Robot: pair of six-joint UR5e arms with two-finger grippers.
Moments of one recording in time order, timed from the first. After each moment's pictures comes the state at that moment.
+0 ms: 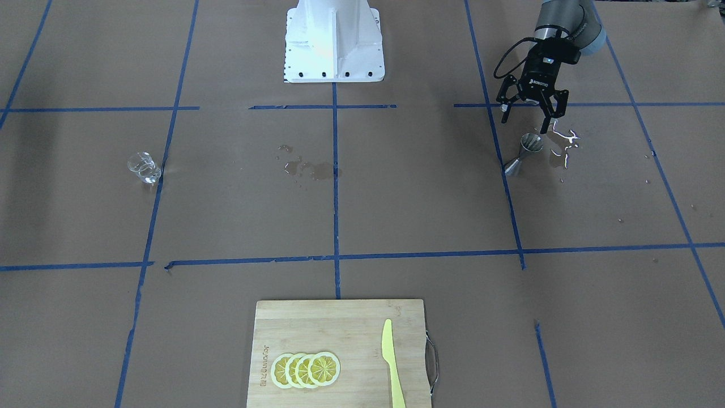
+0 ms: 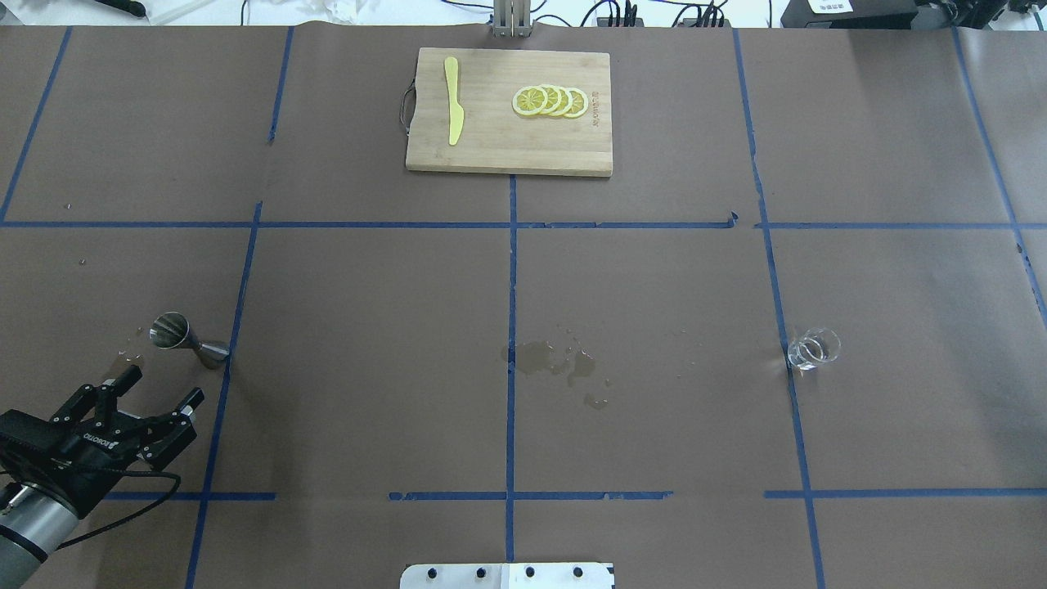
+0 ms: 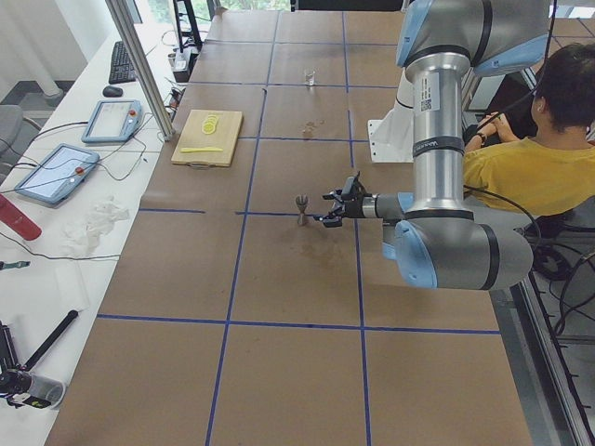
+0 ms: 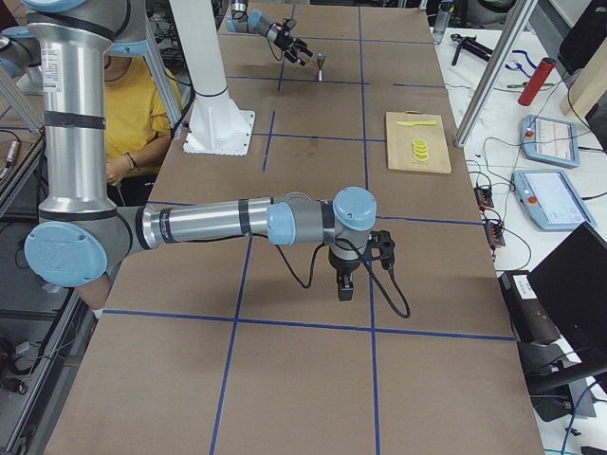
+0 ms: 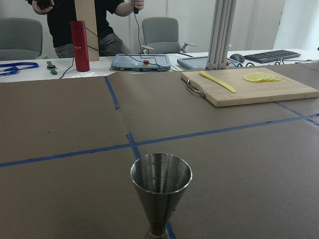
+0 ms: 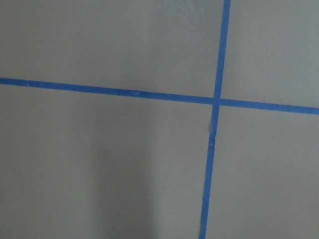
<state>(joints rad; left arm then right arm) 0.03 -1.31 -1.68 -3.09 -0.53 -0.94 1.49 -1.61 1.75 -1.61 2.37 0.04</state>
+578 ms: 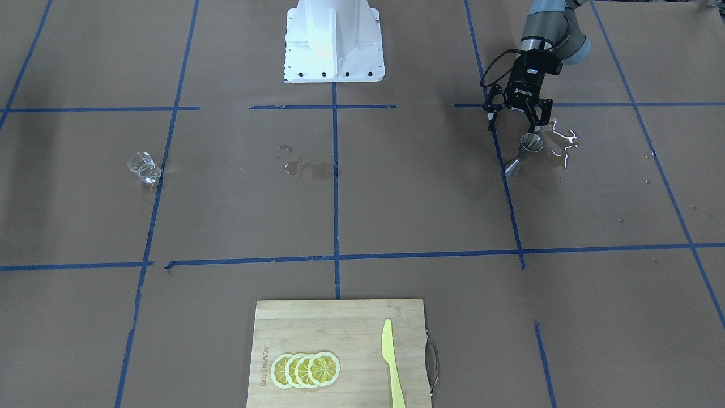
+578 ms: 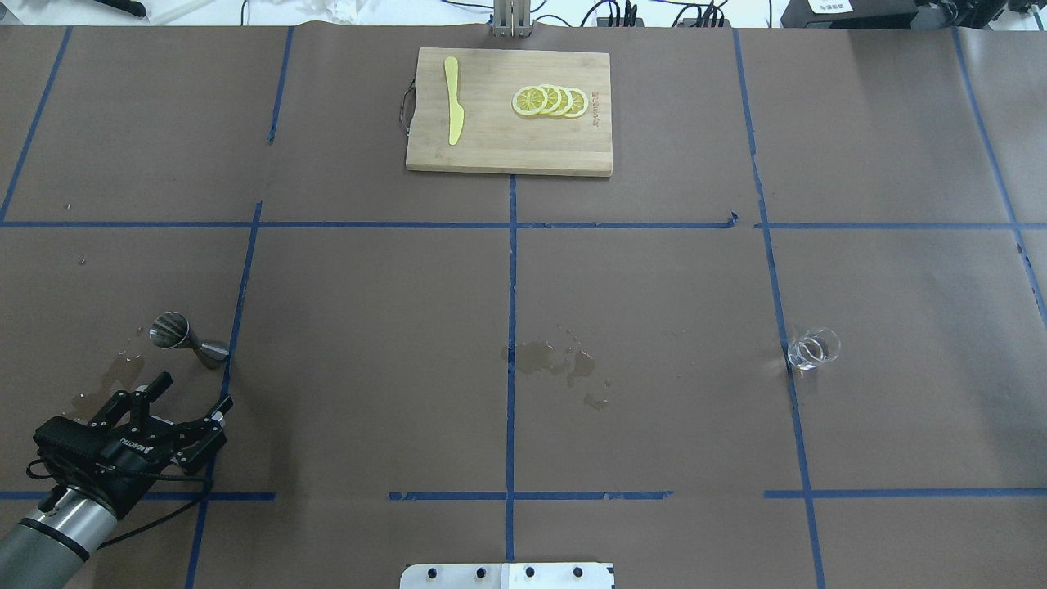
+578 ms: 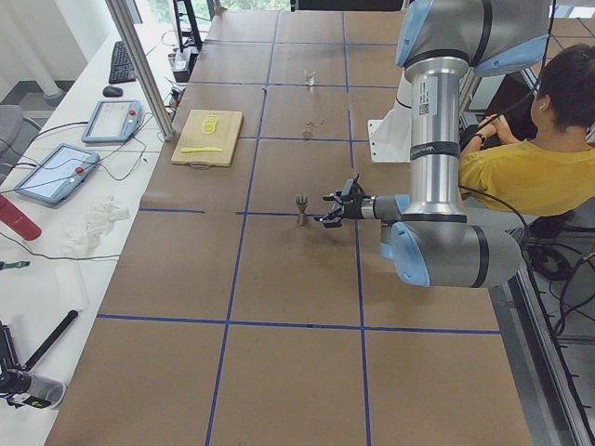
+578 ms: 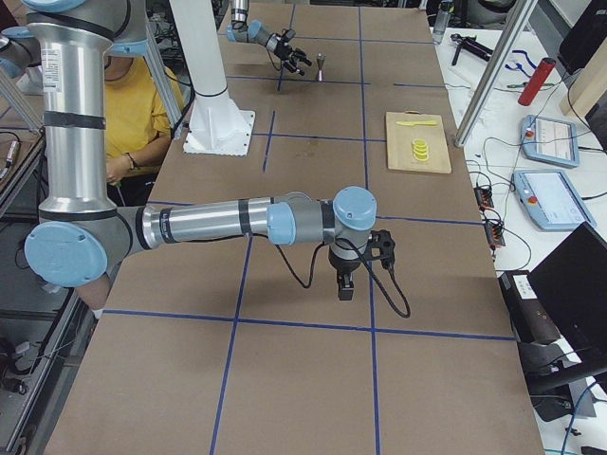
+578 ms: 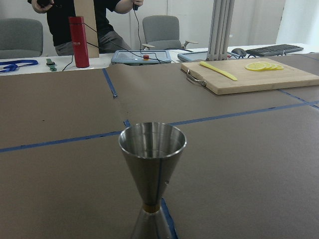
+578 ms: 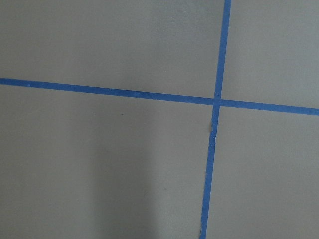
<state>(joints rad) 0.03 -1.40 -1.61 -3.09 -0.53 -0.93 1.49 -1.61 1.75 -1.61 2.37 0.04</state>
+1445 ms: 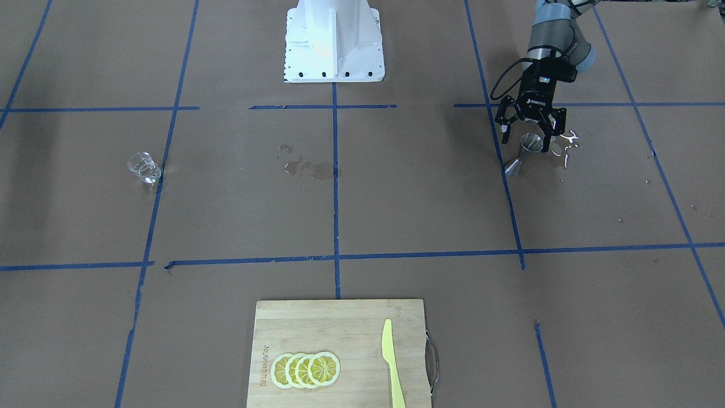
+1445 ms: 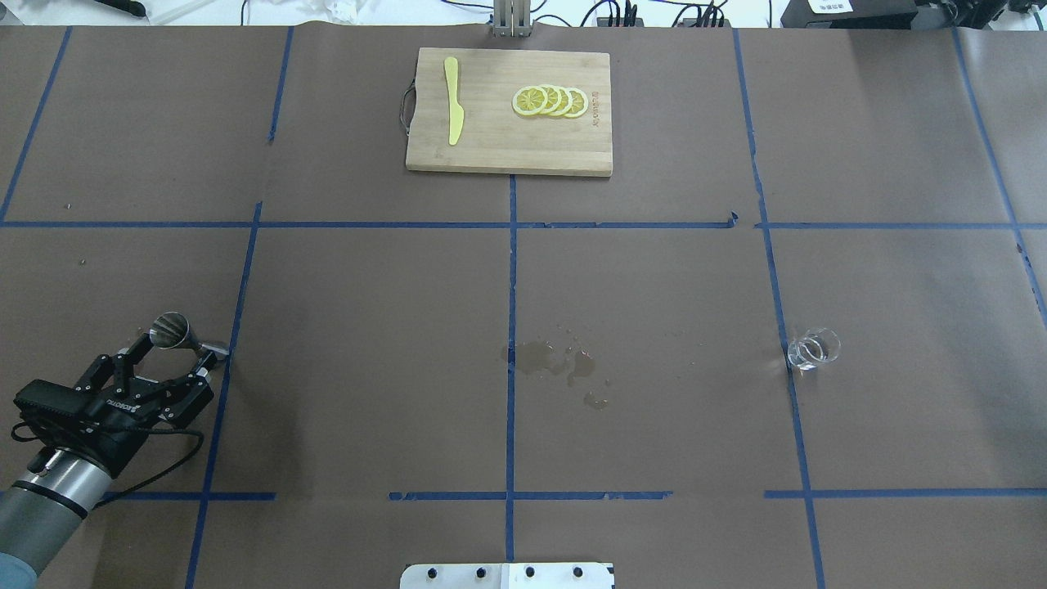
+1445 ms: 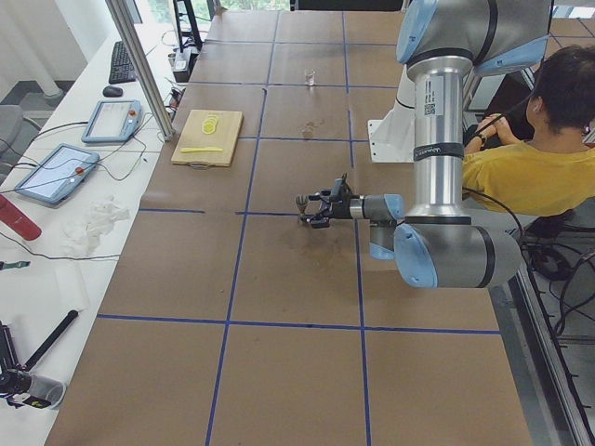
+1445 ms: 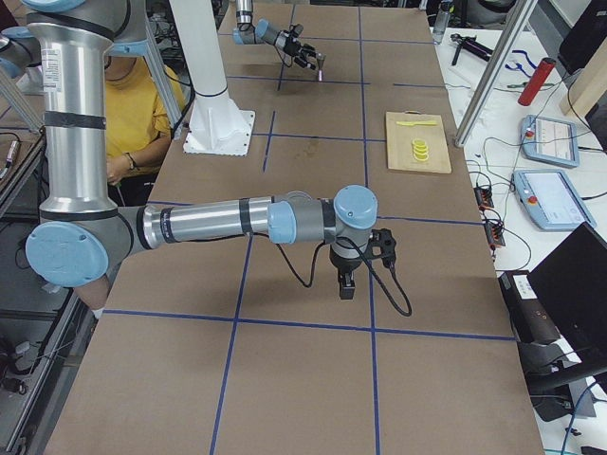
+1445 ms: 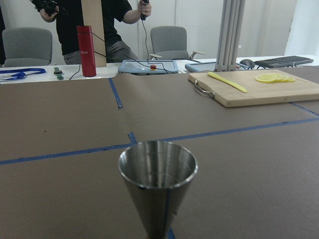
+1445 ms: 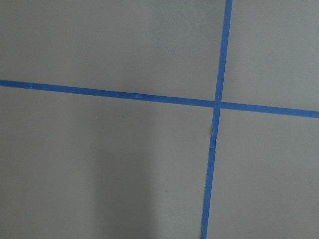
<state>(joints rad) -0.09 -1.42 -1.59 -3.11 -0.54 -0.95 1.49 -1.60 1.75 -1.61 2.37 0.04</state>
